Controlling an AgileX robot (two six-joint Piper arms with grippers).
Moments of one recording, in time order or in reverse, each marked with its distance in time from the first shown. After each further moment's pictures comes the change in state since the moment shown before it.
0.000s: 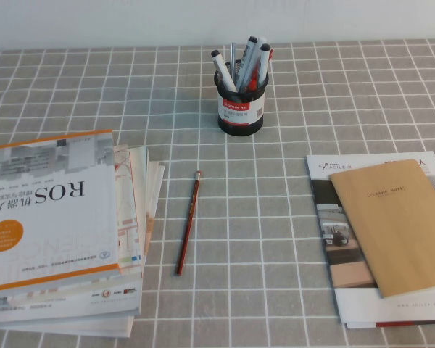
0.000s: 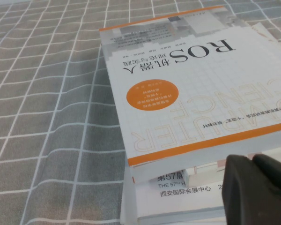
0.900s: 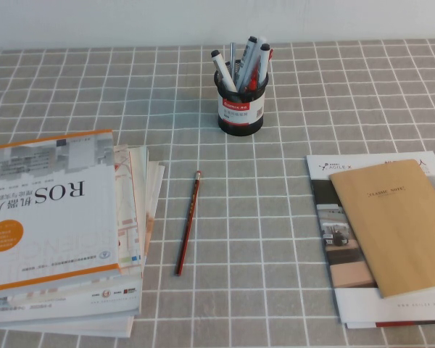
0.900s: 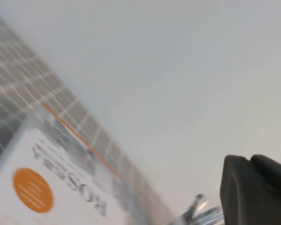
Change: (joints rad) right arm 0.000 0.000 0.000 0.000 0.000 0.000; left arm 0.000 0.000 0.001 -0.328 -0.427 -0.673
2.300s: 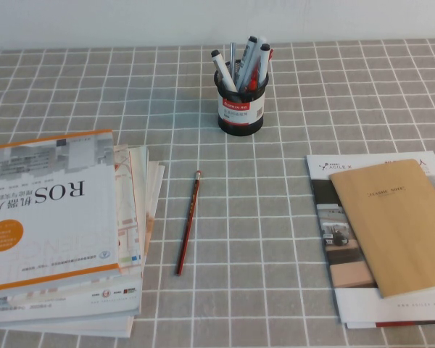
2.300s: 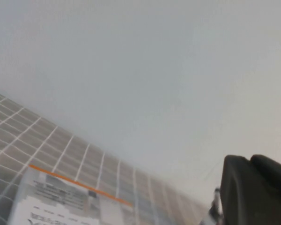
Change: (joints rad) right arm 0.000 0.000 0.000 0.000 0.000 0.000; left arm -0.013 0.054 -0.124 0.396 0.007 -0.123
